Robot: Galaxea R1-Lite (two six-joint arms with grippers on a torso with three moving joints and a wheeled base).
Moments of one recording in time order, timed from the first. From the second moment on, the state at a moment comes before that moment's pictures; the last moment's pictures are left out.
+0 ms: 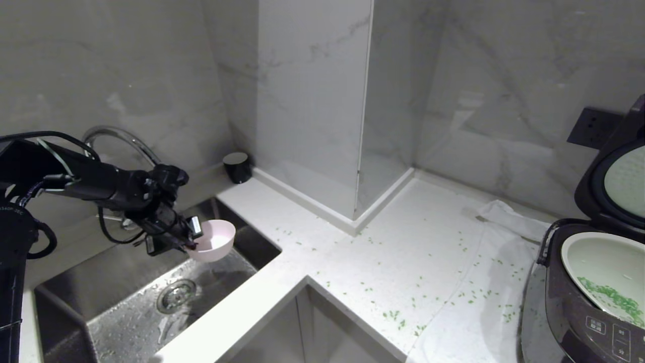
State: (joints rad) left arm 0.03 2.24 -1.53 0.40 0.01 -0.44; right arm 0.00 0.00 -0.04 0.10 -0.01 -0.01
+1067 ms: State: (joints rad) left arm 0.20 2.41 -1.82 0.36 0.04 -0.49; right arm 0.00 0.00 -0.04 0.10 -0.01 -0.01
